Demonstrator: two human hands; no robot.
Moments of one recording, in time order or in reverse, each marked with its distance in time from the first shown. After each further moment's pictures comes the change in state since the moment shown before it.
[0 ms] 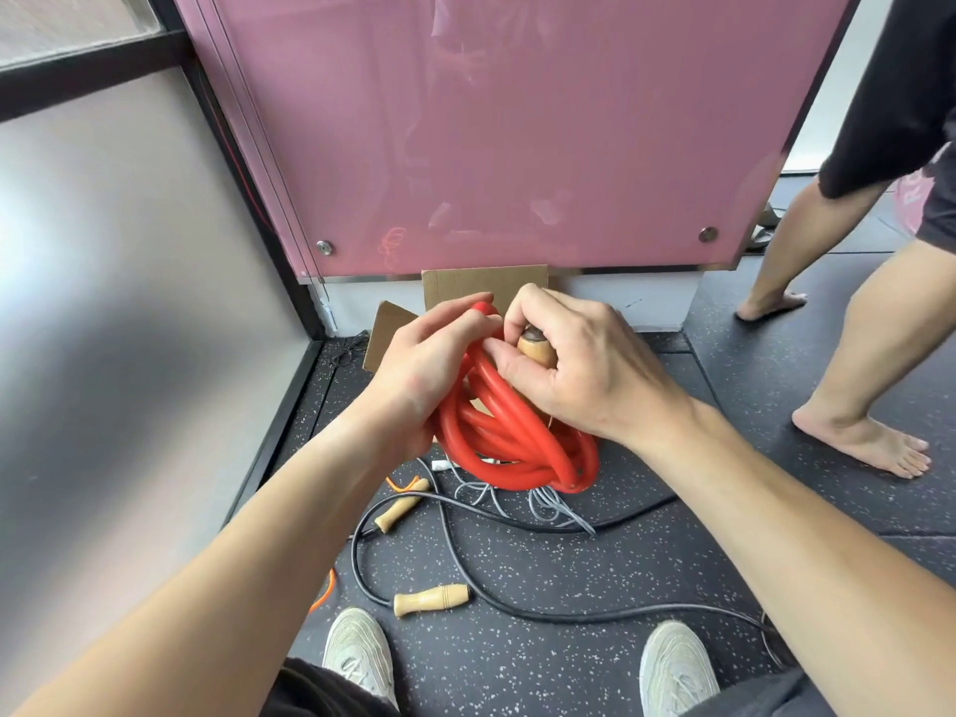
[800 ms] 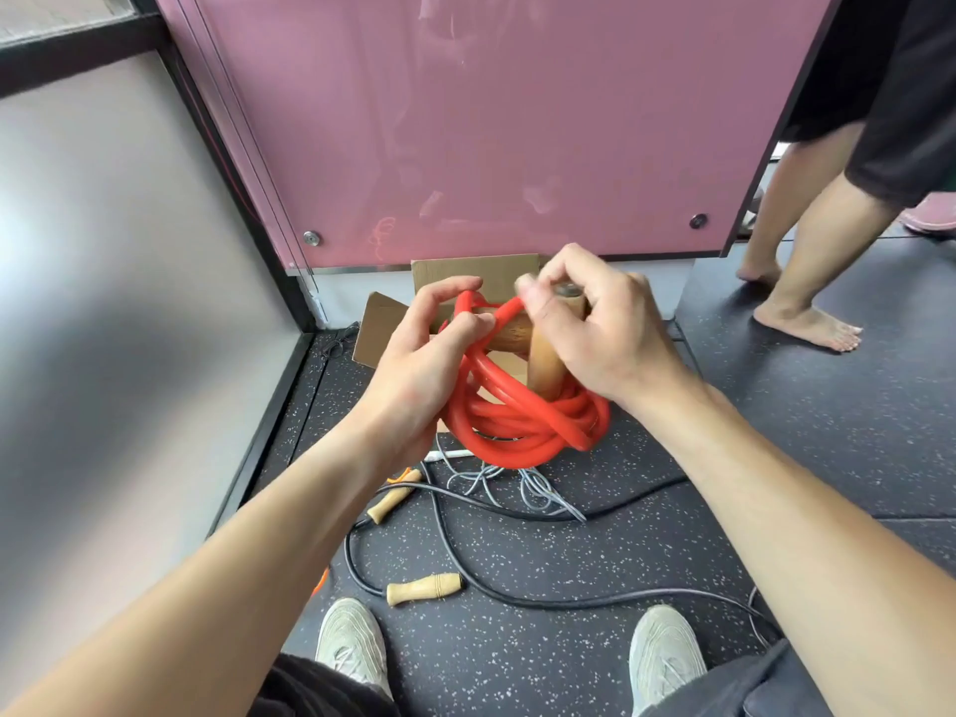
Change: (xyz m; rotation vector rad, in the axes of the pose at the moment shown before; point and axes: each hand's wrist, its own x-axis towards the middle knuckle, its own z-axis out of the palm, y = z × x) left_hand -0.006 -0.013 0.011 -0.030 -0.035 0.112; right_hand -0.003 0.027 -0.007 0.125 0.167 0.244
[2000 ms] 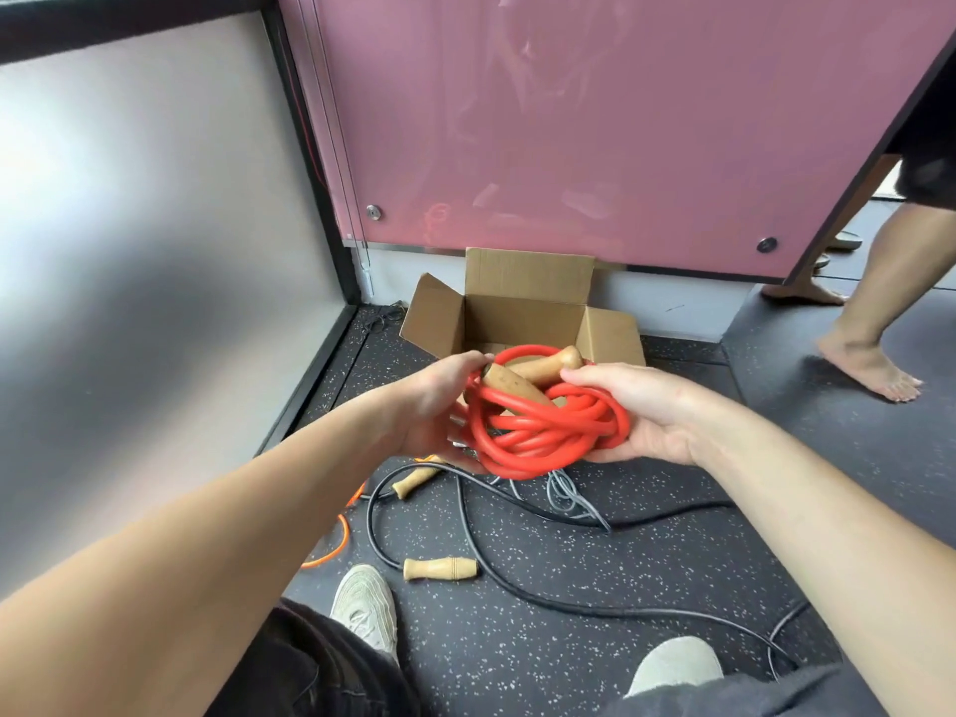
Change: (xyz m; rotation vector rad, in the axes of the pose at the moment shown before) left_hand 0.018 -0.049 -0.072 0.175 -0.047 -0.704; right_hand -0.025 0.022 0.041 0.476 -0.687 1.151
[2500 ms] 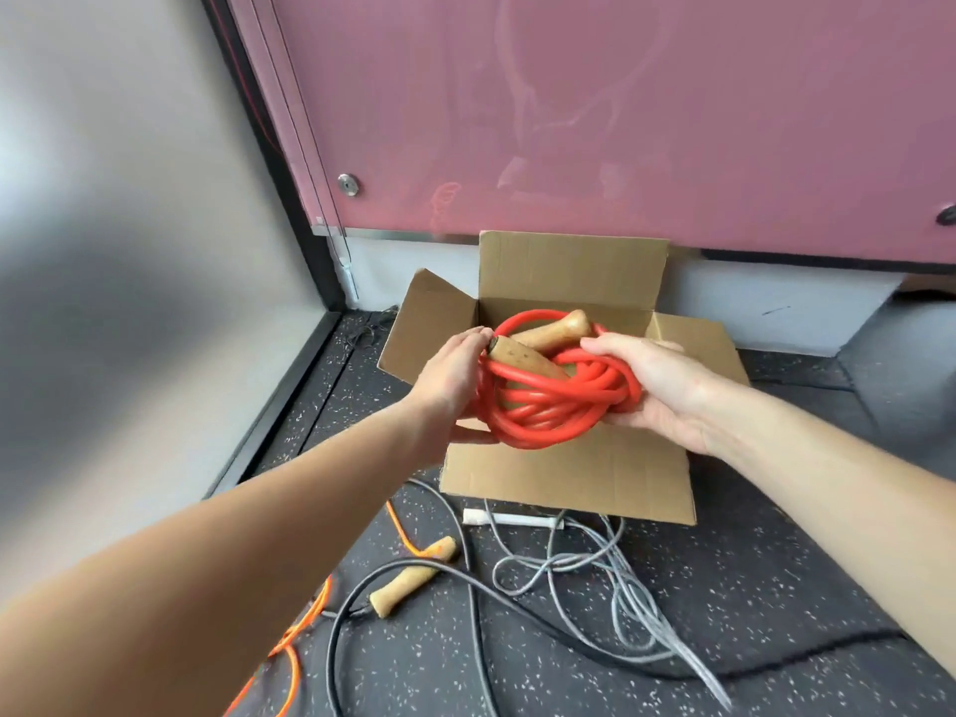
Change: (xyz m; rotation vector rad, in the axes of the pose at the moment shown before) left_hand 0.264 0.029 -0.065 -0.150 0.267 0.196; right_hand 0.287 -0.008 -0.030 0.155 0.173 -0.155
